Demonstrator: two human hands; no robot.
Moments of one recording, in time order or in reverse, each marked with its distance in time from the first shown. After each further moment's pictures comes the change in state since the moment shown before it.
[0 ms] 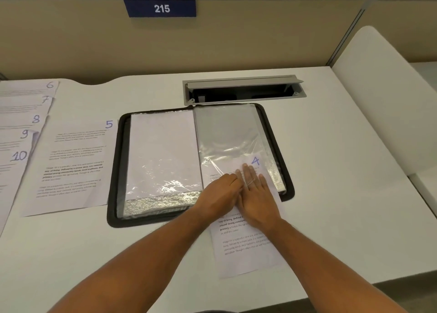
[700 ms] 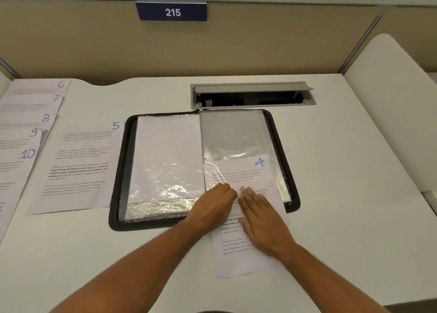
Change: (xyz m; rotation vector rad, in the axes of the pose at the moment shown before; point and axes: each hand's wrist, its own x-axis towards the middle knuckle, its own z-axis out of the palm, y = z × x) left_hand -0.021 -0.016 0.001 -0.018 0.013 -0.072; right_hand -0.034 0.015 0.005 -0.011 0.054 -0.246
